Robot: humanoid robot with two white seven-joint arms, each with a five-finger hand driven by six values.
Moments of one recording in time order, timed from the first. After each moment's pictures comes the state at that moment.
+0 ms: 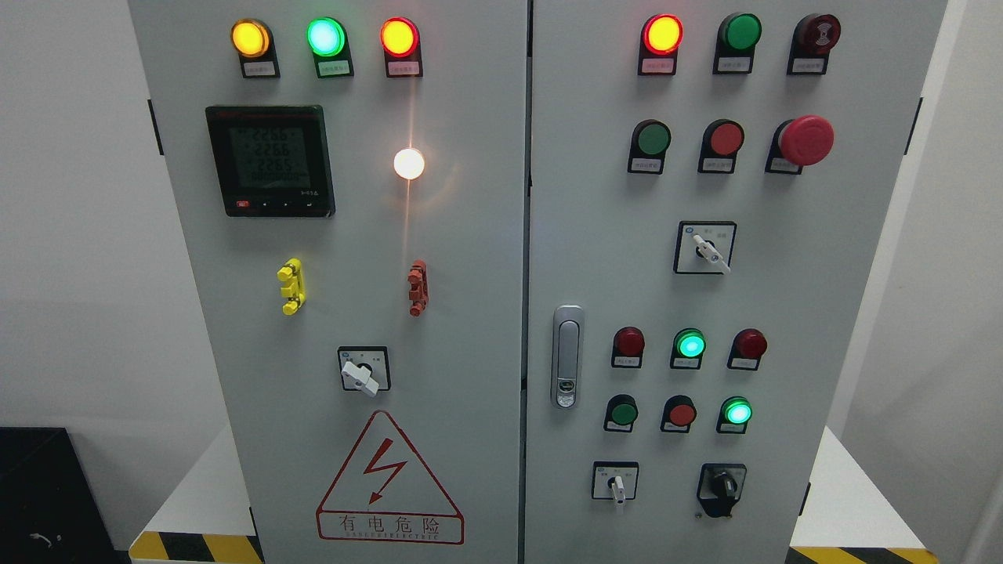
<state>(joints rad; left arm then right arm) 0.00 -0.10 -0.07 -0.07 0.08 -0.09 0.02 0.04 0.10 0.06 -0.51 0.56 0.06 -0.09</state>
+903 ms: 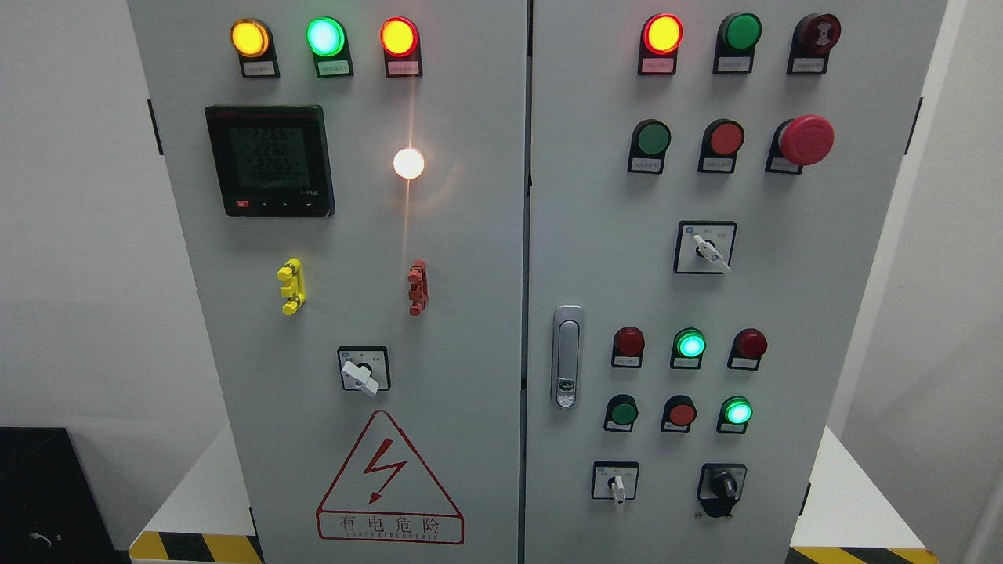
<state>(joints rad) 0.00 -0.10 -0.07 -0.07 0.08 -0.09 0.02 0.00 0.09 0.03 -0.95 1.03 0.07 -0.12</state>
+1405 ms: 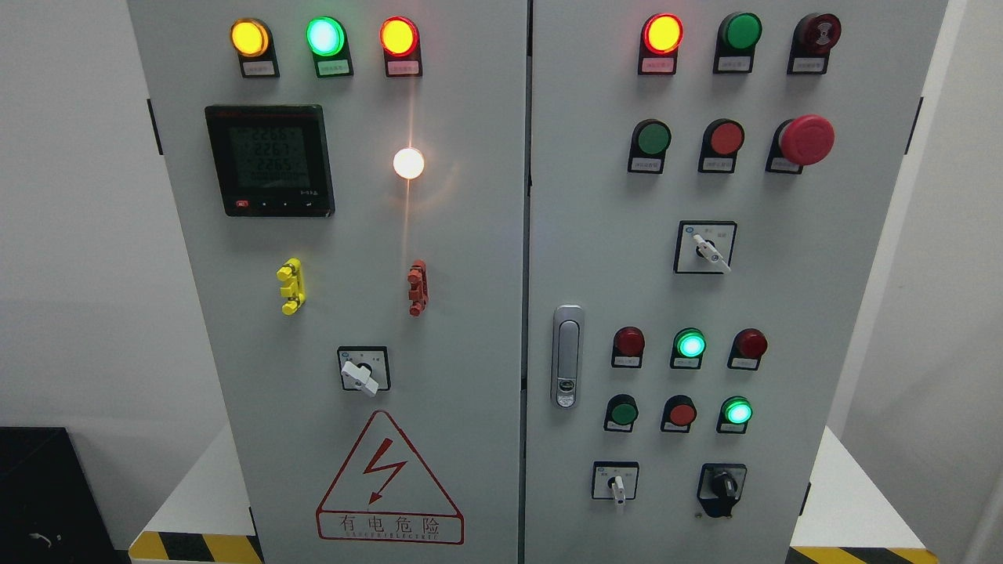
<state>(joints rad) 0.00 -0.10 -0.07 -0.07 0.08 -0.09 0.02 0.02 0.10 0.01 -1.21 1.18 0.10 -0.06</state>
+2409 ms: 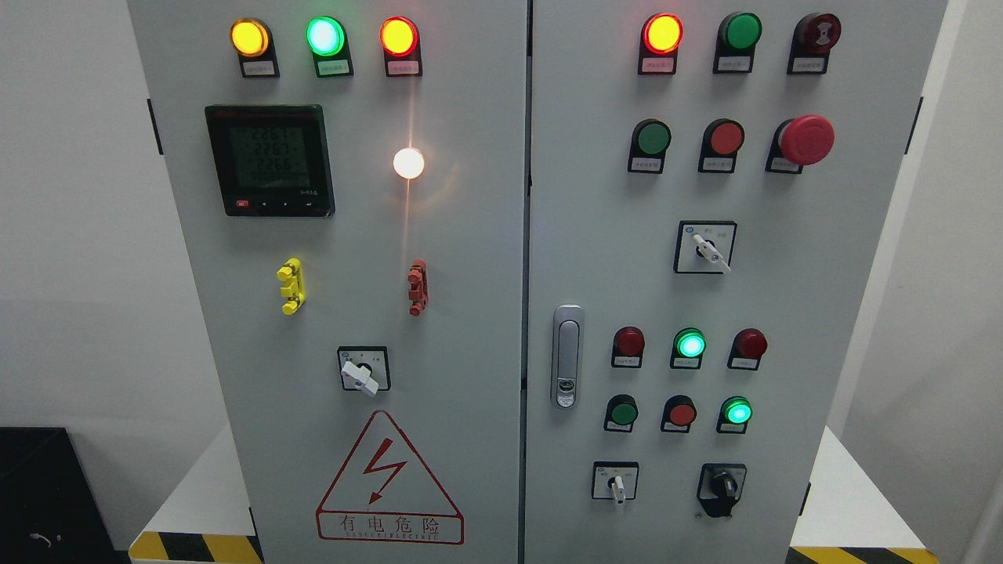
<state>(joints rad) 0.00 -0.10 -0.07 -0.07 0.08 -0.09 0.02 0.02 0.12 -0.04 -1.61 1.33 0.21 0.10</state>
